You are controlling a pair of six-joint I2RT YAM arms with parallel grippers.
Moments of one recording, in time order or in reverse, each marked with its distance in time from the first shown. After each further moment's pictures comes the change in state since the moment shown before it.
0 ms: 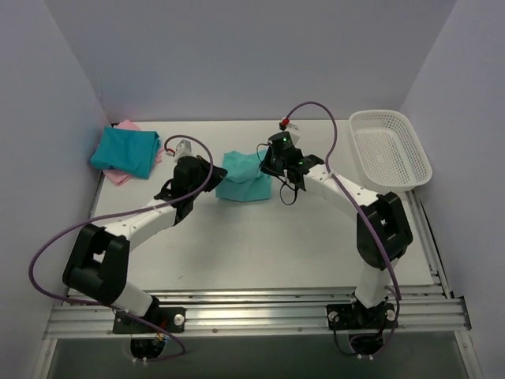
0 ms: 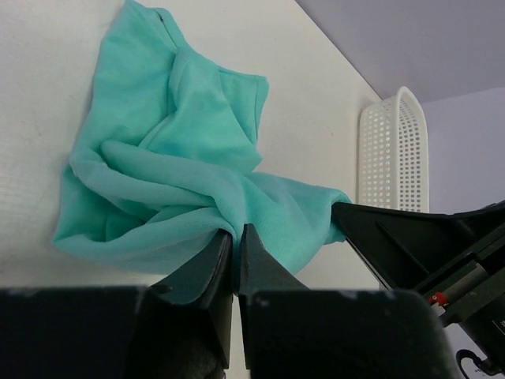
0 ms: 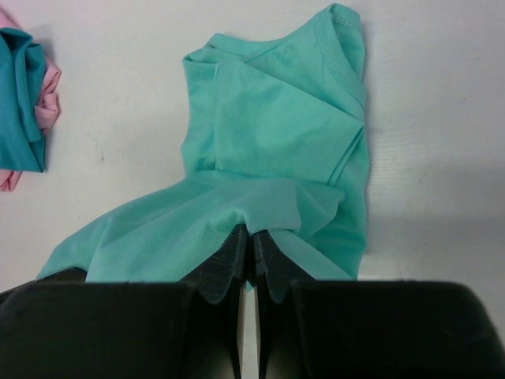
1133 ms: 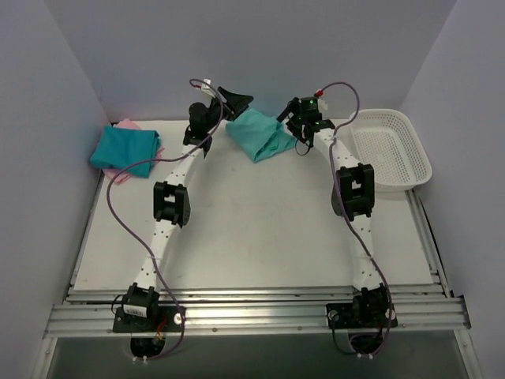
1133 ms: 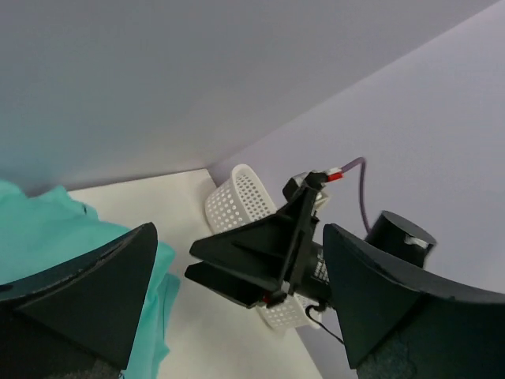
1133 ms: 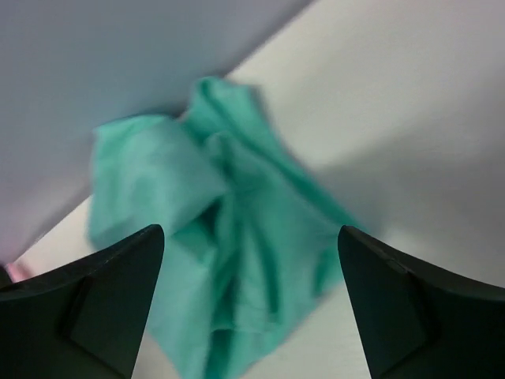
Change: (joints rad) left arm 0.213 1.524 2.011 0.140 0.652 -0.193; right arm -0.337 0.763 0.937 -0.103 -0.173 0.129
